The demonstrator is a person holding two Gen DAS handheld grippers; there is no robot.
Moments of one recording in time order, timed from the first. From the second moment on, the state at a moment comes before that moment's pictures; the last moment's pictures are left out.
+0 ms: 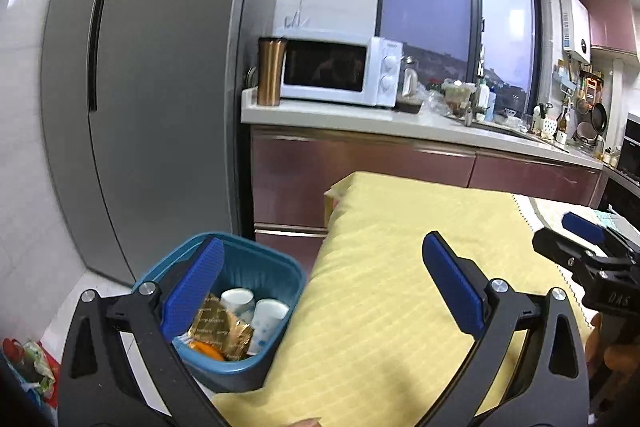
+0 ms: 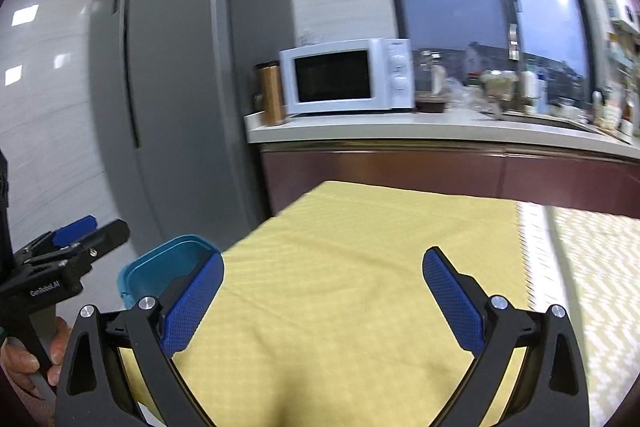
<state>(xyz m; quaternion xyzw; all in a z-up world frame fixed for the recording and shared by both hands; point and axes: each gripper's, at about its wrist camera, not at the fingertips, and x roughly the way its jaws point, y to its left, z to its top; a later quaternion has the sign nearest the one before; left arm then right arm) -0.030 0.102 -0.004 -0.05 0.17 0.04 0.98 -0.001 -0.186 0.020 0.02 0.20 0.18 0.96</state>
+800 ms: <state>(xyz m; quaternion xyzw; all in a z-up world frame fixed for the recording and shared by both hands) -0.038 0.048 0.001 -0.02 0.13 0.02 0.99 -0.042 -0.241 0.023 0.04 0.14 0.10 0.98</state>
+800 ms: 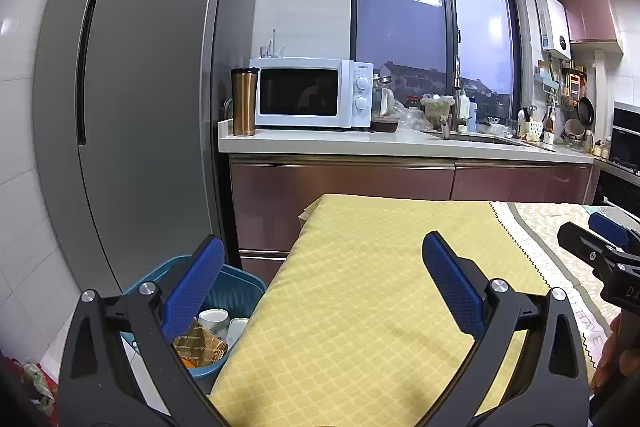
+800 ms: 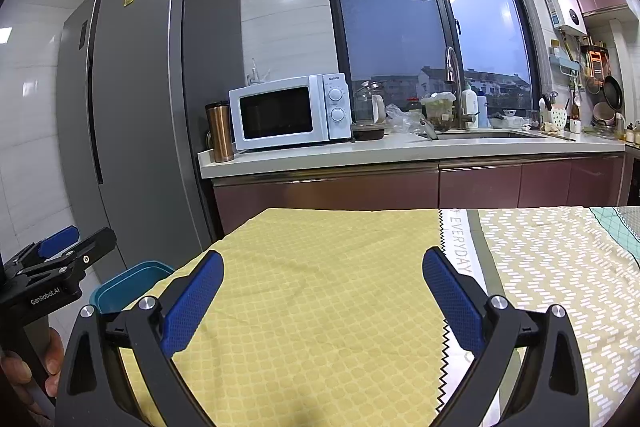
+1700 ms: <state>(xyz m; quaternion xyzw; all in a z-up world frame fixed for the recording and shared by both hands) -0.043 0.050 0.003 -0.01 0.11 0.02 0.99 -0.050 -0.246 0.025 0.04 0.14 0.09 0.99</state>
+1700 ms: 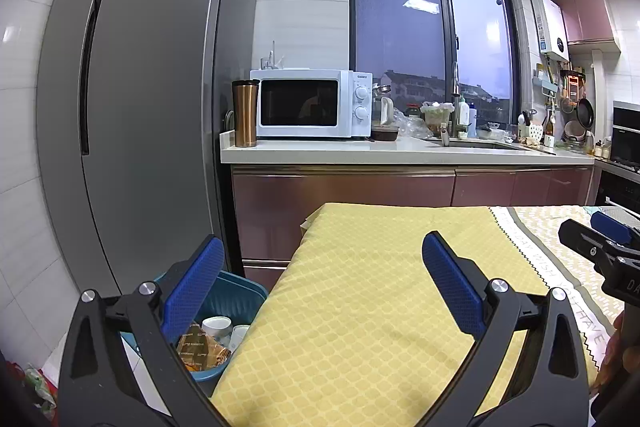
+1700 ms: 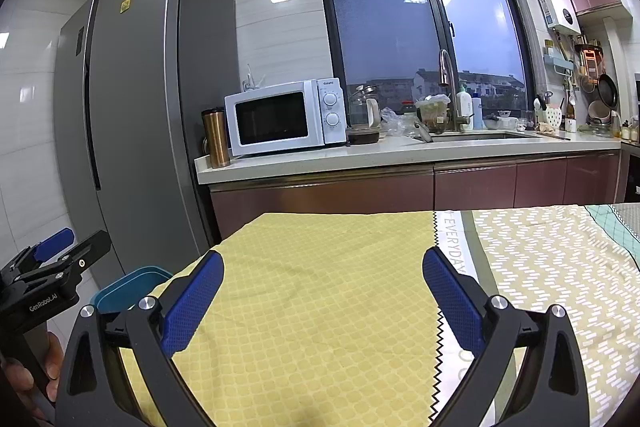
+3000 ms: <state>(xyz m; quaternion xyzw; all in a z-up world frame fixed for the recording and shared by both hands) -0.031 0.053 0.002 -0.01 0.11 0.01 0.99 -0.051 -0.246 0.026 0.05 0.14 0.09 0.99</state>
